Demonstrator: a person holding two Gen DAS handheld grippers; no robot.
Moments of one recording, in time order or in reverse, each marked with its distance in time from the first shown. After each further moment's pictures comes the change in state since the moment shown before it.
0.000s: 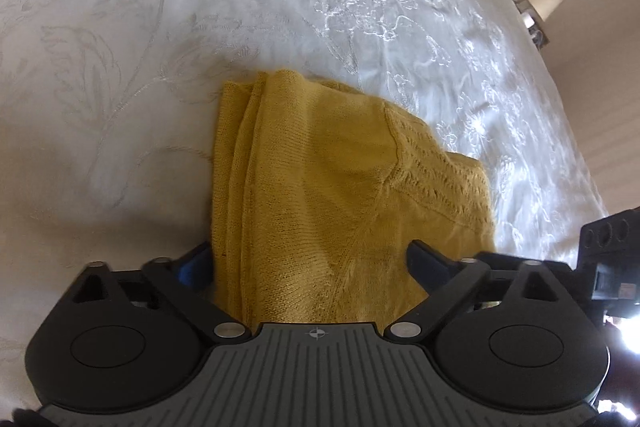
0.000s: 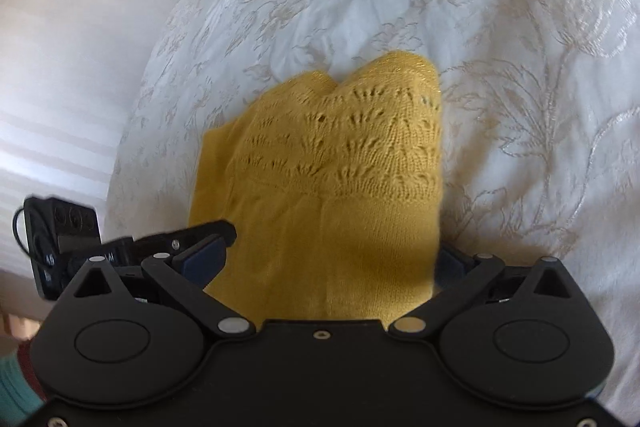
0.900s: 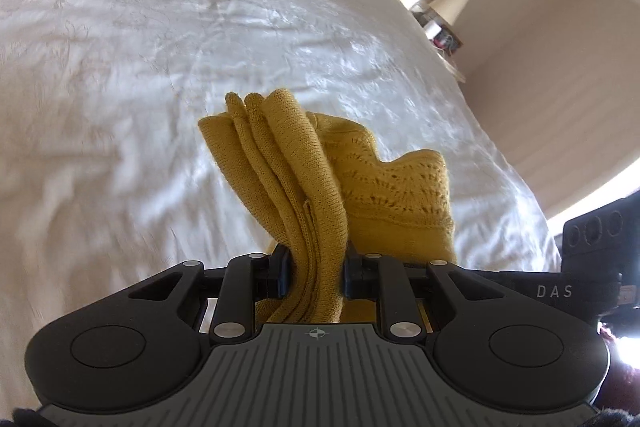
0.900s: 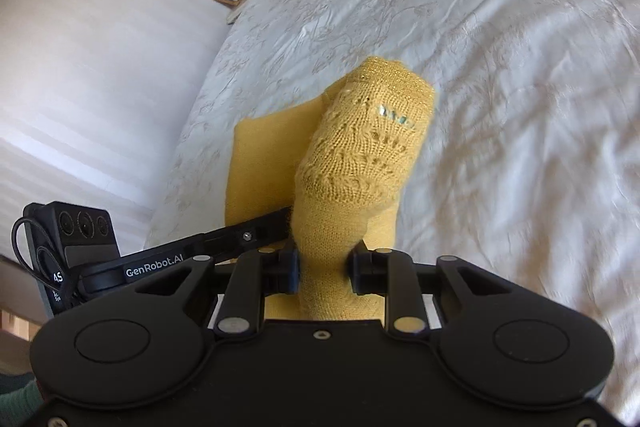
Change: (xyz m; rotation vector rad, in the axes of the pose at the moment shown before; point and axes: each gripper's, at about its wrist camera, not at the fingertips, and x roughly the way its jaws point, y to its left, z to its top) left arm -0.107 -0.150 -0.114 0.127 -0.131 -0.138; right arm -0.168 0.079 -0.124 -0.123 -0.120 0.004
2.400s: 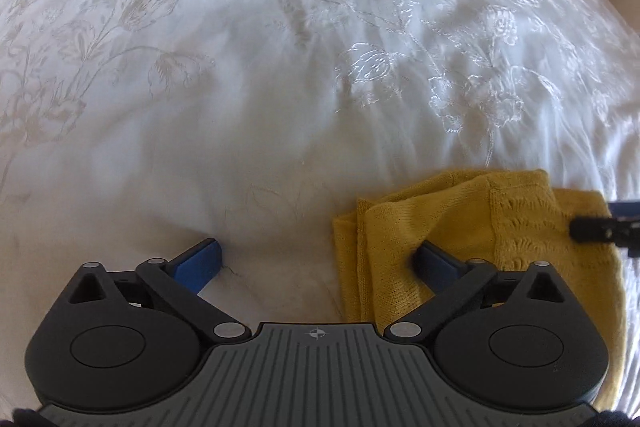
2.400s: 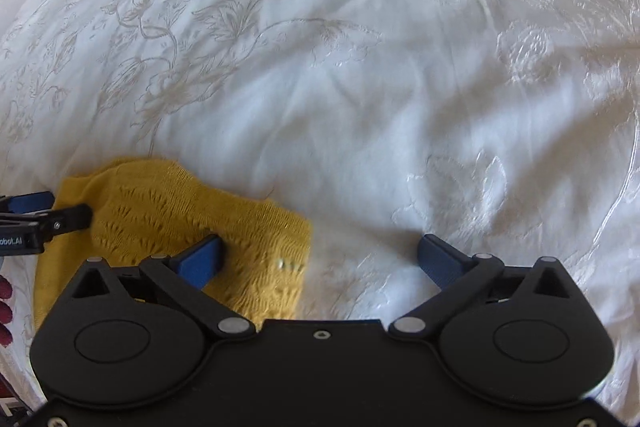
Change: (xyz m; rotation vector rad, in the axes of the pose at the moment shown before) left arm 0.118 0.080 0.002 0.164 0.209 0.468; right arm 0.072 -0.122 0.022 -0.108 0.133 -0.577
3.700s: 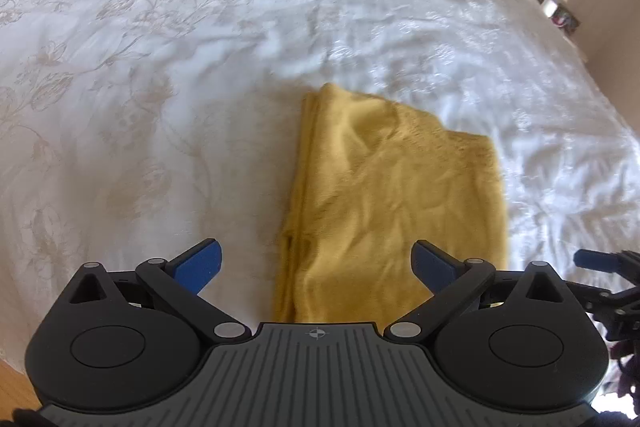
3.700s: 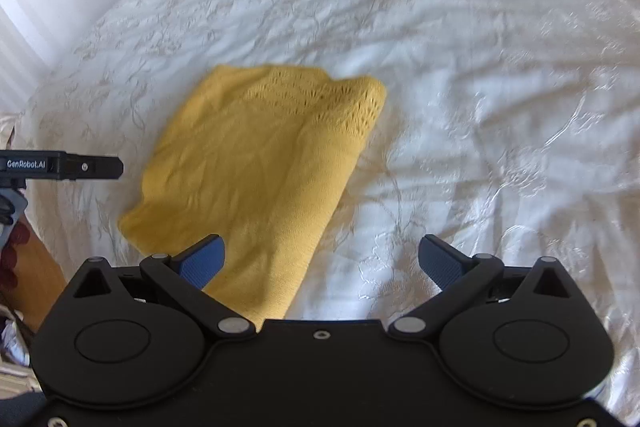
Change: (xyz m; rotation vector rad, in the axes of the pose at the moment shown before) left arm -0.135 -0.045 -0.138 -0.247 -0.165 -0.029; right arm -0.141 0.001 -0.144 -0.225 -0.186 0.154
